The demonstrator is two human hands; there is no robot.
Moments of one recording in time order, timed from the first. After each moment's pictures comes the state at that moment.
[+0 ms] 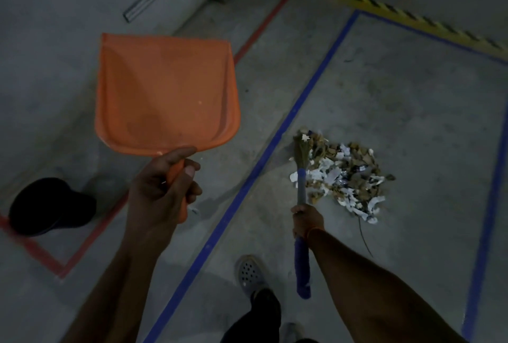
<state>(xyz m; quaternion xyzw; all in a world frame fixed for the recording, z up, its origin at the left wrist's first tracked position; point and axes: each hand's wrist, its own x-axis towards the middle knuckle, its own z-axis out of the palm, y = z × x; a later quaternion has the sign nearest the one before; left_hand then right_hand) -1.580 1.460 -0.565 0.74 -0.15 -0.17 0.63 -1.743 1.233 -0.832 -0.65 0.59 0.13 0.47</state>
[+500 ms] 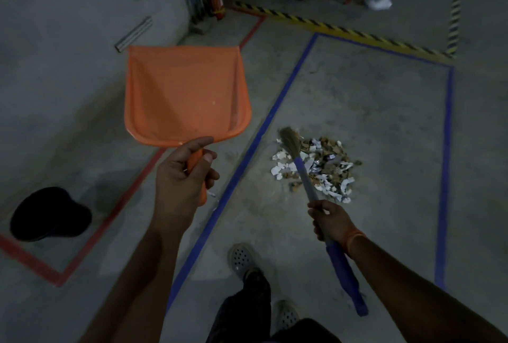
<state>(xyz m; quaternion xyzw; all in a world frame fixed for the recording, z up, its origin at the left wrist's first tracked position) -1.725 1.492 -0.522 0.69 -0.20 -0.18 0.67 -1.957 1.277 -0.689 -0.54 0.52 -0.02 0.66</state>
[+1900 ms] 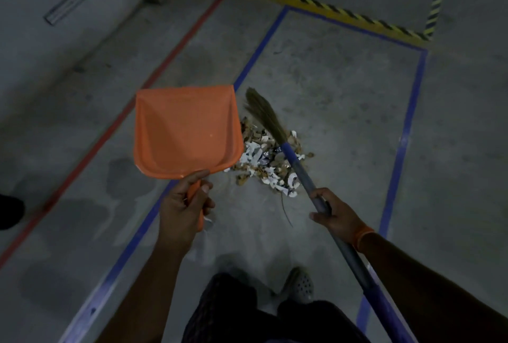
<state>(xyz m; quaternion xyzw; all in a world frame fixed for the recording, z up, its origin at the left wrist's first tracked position) -1.903 1.256 -0.623 0.71 -0.12 -0.24 0.64 -2.141 0.992 -0.696 -0.79 0.35 0.08 0.49</state>
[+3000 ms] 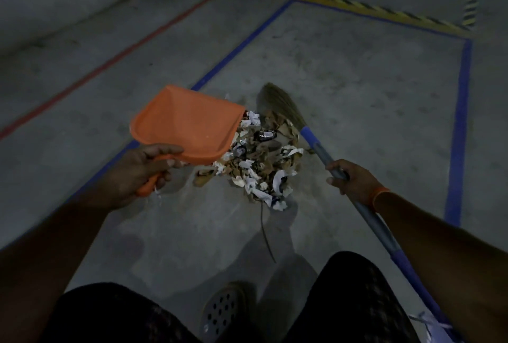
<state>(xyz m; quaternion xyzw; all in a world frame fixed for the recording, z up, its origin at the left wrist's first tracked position) -1.872 1.132 -1.043 0.71 -0.14 -0.38 0.57 -2.155 0.736 -1.162 -0.85 0.33 -0.01 0.41</state>
